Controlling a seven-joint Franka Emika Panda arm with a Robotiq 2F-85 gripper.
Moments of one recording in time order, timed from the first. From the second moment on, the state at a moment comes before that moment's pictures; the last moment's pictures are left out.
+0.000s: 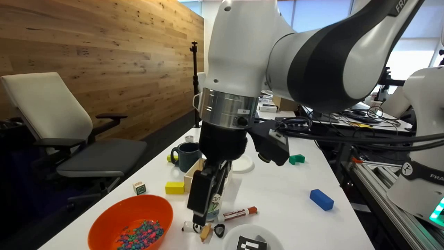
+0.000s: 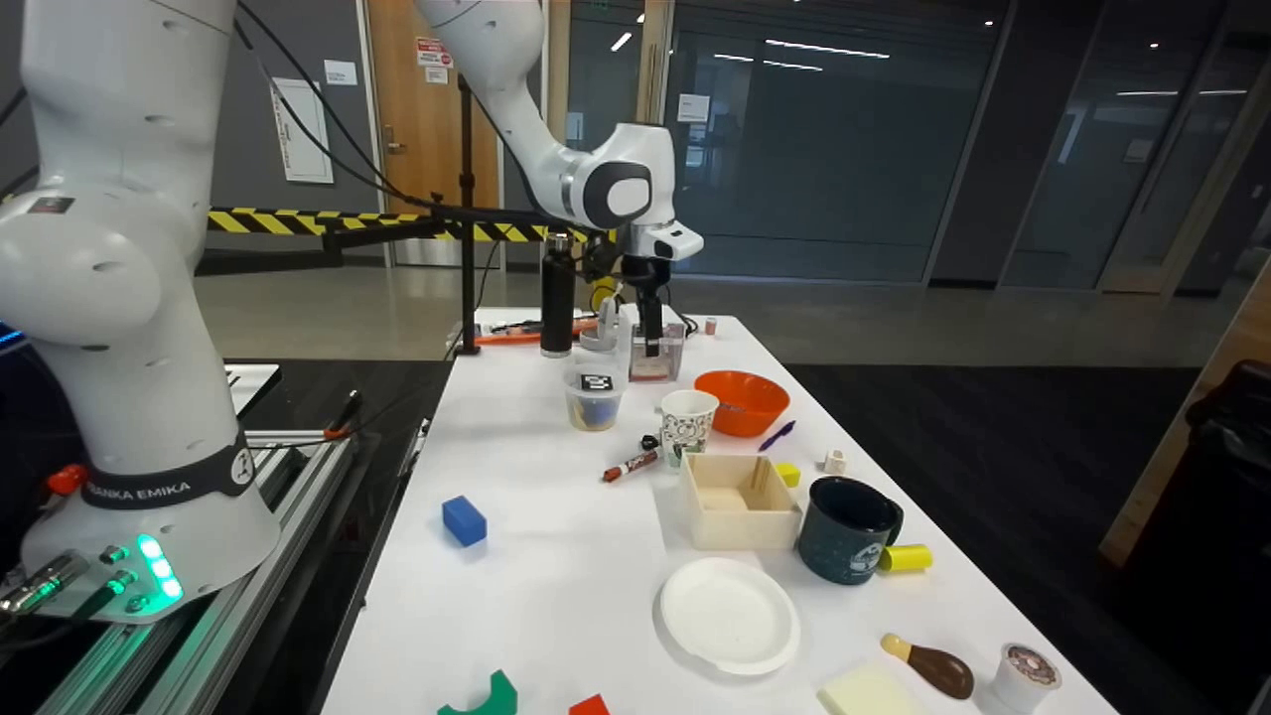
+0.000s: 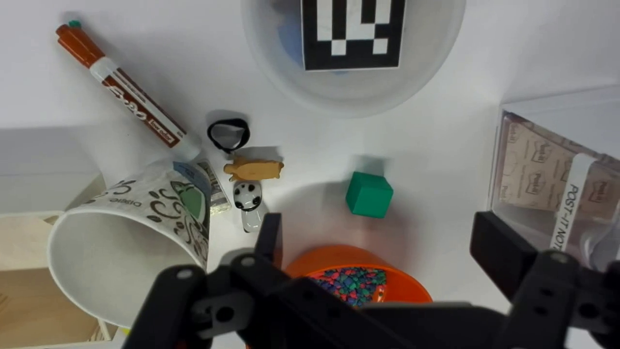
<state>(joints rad) 0.37 0.30 0.15 -2.09 -0.10 2.58 0.65</state>
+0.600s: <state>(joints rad) 0.35 0.30 0.09 -2.11 -0.13 2.57 0.55</state>
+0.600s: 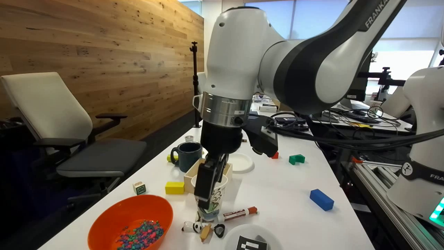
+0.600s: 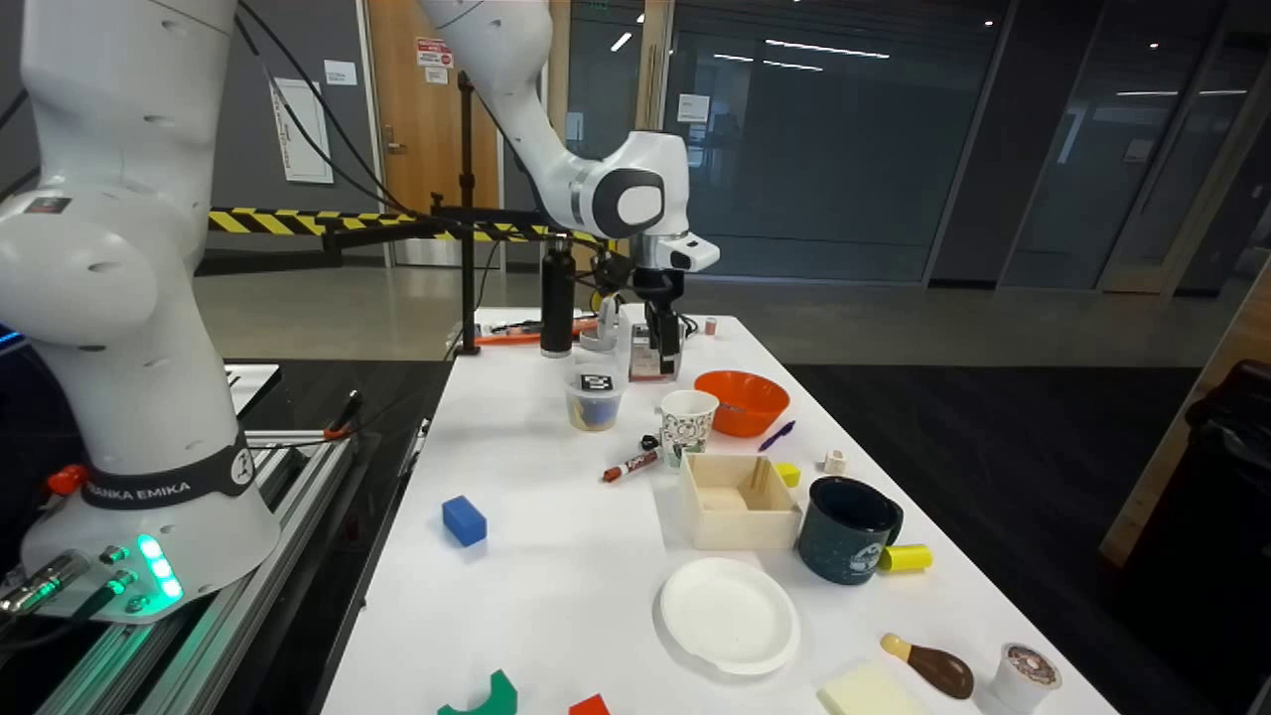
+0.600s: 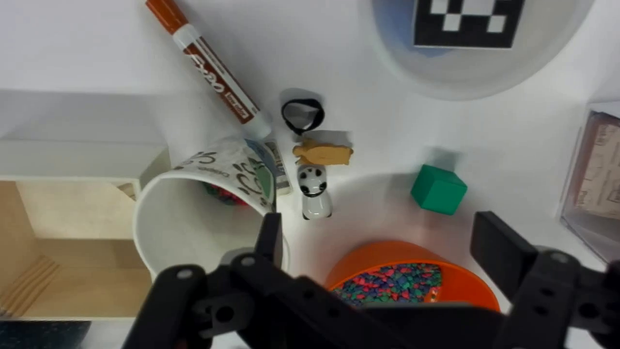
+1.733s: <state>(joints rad) 0.39 0.27 0.09 -2.28 -0.22 2.57 0.55</state>
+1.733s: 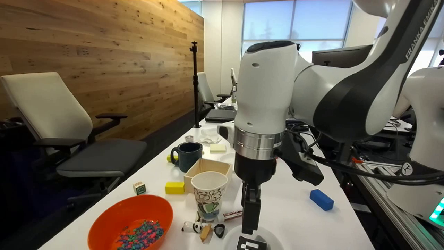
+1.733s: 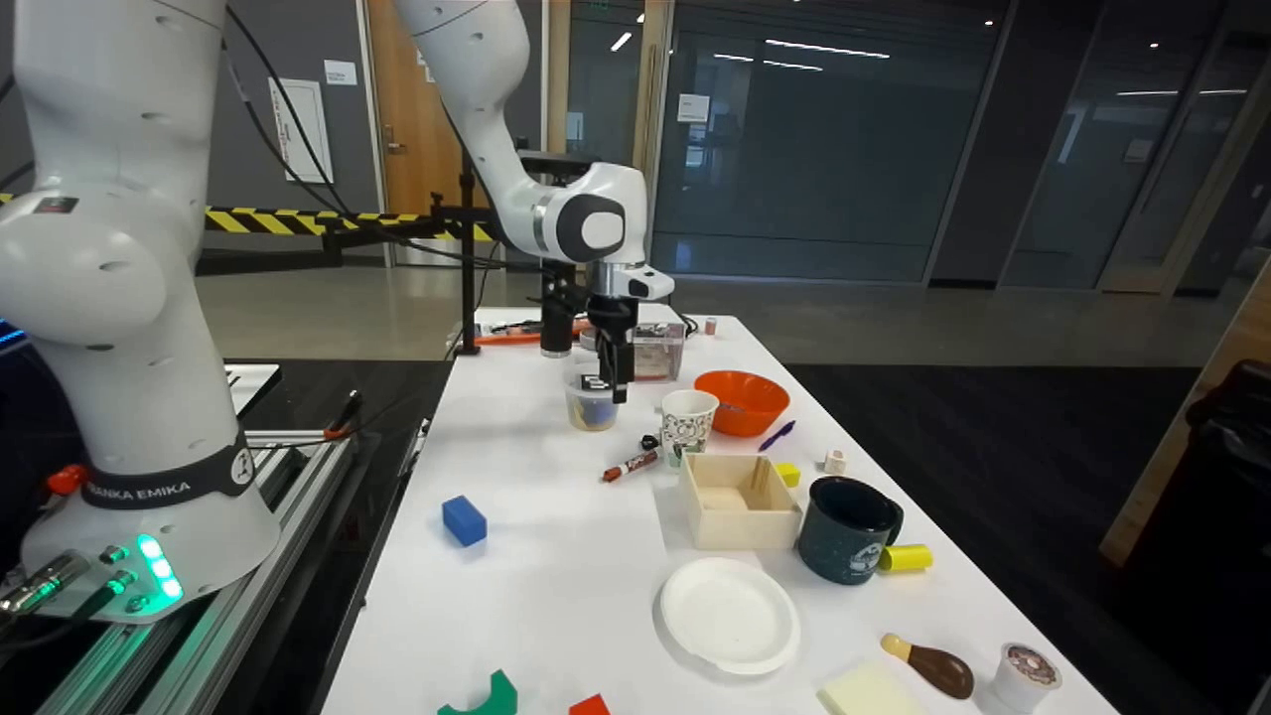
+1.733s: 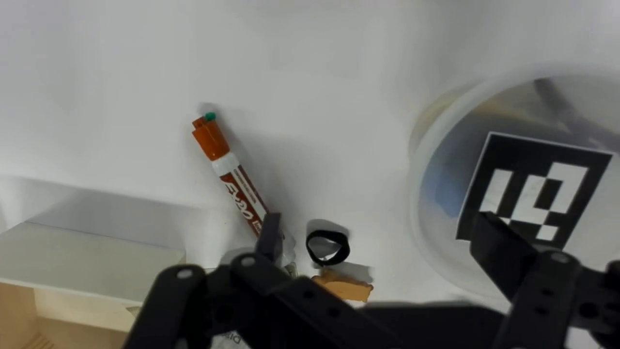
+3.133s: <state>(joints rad) 0.34 0.28 0.16 -2.30 -0.08 2.53 0.45</state>
